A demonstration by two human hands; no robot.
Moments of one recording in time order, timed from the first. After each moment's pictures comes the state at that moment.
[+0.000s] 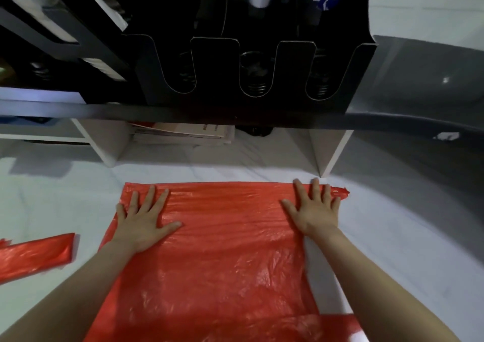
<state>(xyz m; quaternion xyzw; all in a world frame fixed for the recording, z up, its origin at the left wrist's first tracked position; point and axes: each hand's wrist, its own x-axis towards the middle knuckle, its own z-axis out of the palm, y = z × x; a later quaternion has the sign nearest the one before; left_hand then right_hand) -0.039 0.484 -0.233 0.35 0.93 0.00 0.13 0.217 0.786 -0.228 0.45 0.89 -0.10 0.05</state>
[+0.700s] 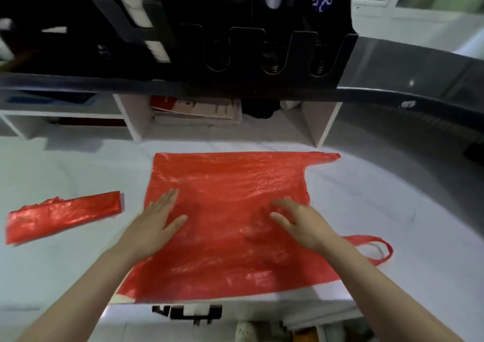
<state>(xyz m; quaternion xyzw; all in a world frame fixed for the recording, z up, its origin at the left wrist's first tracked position) 0.040 0.368 -0.186 0.47 0.86 0.16 0.13 0.287 0.604 -0.161 0.27 0.93 -0.23 -0.03</state>
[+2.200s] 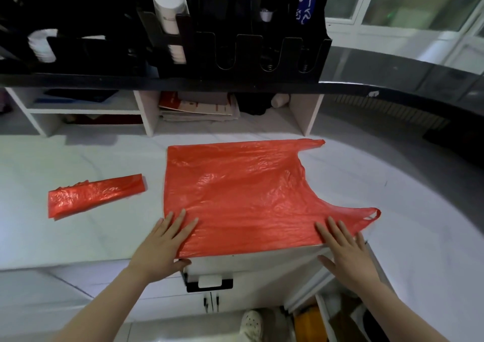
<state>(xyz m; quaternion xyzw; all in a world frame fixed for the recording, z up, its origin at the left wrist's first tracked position) 0.071 0.266 -0.255 0.60 0.80 -0.01 0.04 0.445 0.528 -0.242 0.40 0.91 0.00 0.07</state>
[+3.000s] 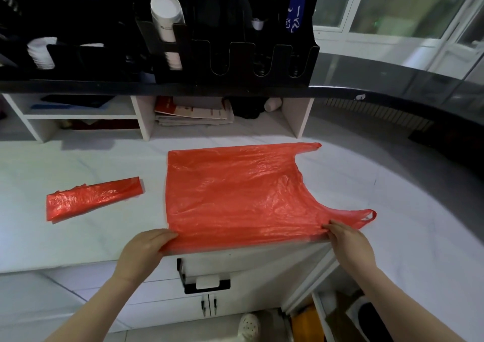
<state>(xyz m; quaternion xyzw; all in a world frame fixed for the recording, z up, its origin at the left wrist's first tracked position) 0.077 0.244 -0.228 0.60 0.76 0.22 -0.12 0.441 0.530 -0.218 0.47 0.88 -0.04 -0.10</state>
